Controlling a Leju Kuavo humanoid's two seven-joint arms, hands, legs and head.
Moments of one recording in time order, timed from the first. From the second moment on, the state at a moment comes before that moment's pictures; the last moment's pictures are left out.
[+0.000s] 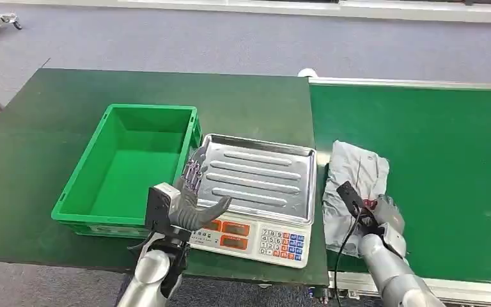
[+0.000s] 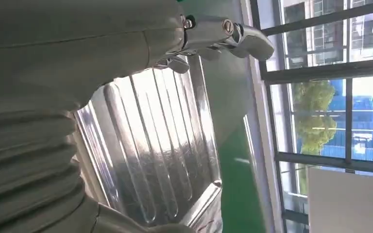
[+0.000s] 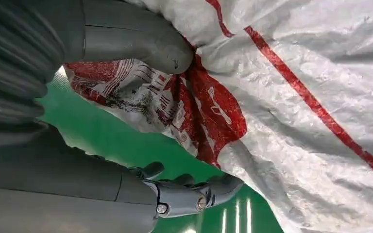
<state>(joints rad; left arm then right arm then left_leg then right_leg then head) -0.11 -0.21 -0.26 -1.25 -0.08 -0.04 -0.39 -0.58 0.01 -0.06 -0.38 1.01 -0.31 0.24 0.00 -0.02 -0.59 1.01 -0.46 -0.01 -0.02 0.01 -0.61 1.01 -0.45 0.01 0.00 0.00</state>
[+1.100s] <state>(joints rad) -0.11 -0.21 -0.26 -1.27 -0.07 -0.03 -0.40 -0.50 0.15 -0.26 -0.36 0.67 -0.37 -0.41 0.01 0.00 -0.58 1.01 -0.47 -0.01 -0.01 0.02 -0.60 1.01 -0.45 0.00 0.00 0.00</state>
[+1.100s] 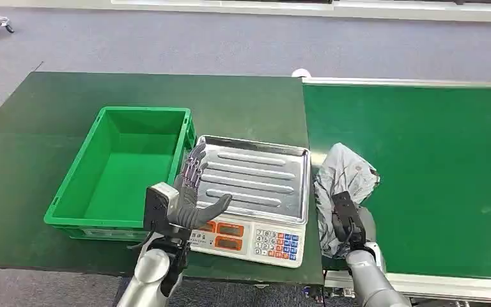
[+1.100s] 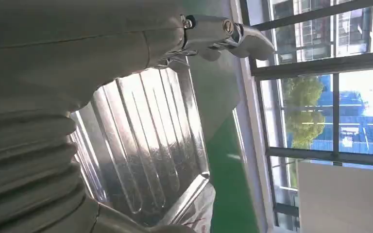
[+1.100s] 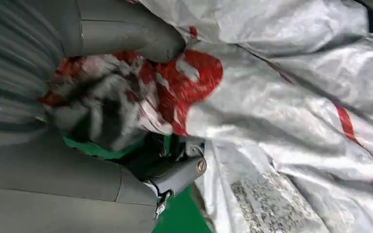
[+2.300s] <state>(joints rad) -0.05 -0.21 -0.22 -1.33 -0.11 0.00 -0.44 -0.23 0.17 0.18 -1.35 0.47 -0.36 -0.44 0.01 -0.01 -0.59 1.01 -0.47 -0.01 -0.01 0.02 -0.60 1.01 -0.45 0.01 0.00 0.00</state>
